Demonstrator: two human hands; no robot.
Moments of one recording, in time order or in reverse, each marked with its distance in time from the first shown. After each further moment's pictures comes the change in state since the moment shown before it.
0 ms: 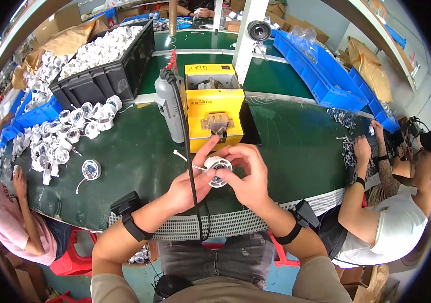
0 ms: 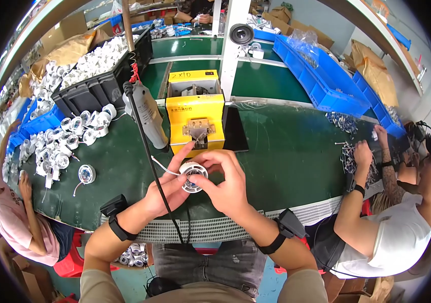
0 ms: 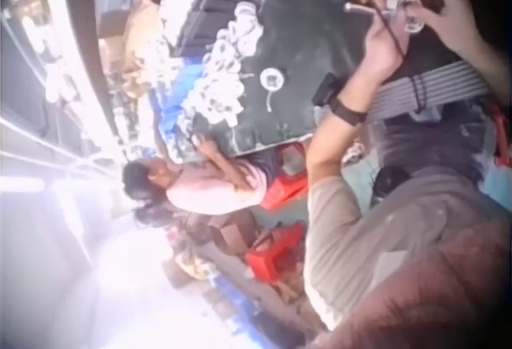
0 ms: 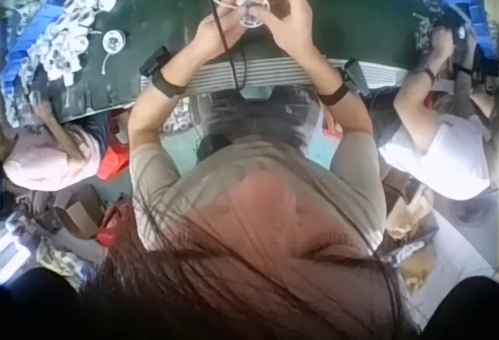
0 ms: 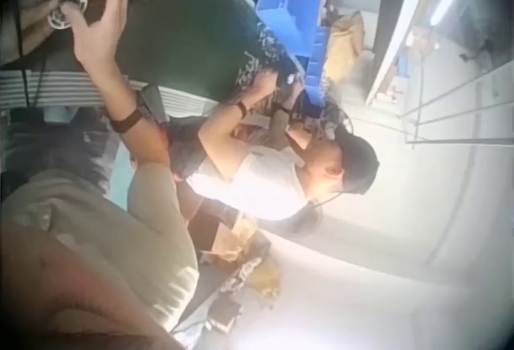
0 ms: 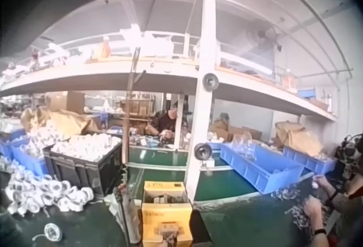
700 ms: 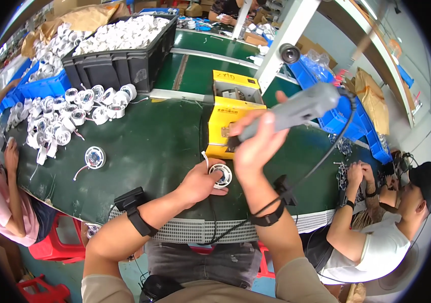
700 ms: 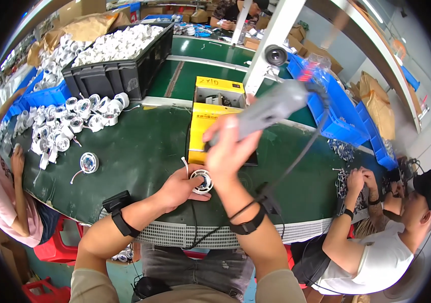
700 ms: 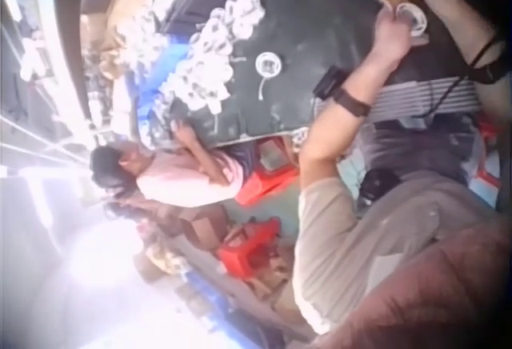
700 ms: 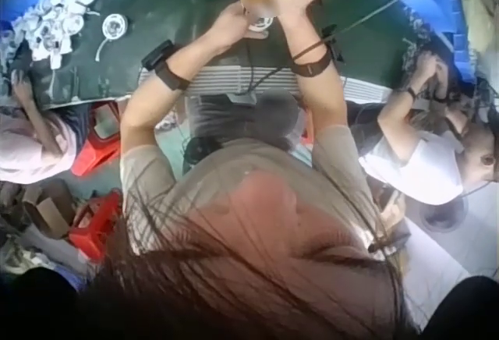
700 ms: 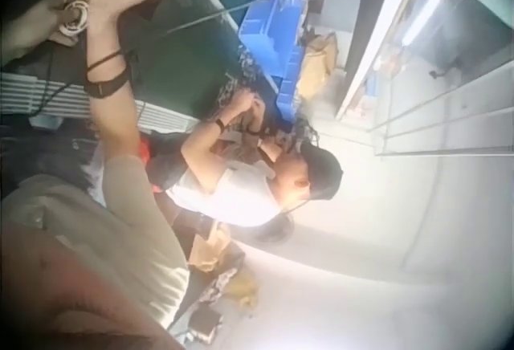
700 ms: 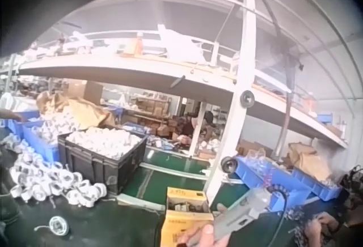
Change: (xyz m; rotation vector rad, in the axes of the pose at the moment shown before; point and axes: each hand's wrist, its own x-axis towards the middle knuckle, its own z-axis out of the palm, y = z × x) left_hand 0.011 -0.003 -0.020 0.372 0.504 -0.339; right_hand 0.093 -0.016 0.062 0.365 0.371 -0.138
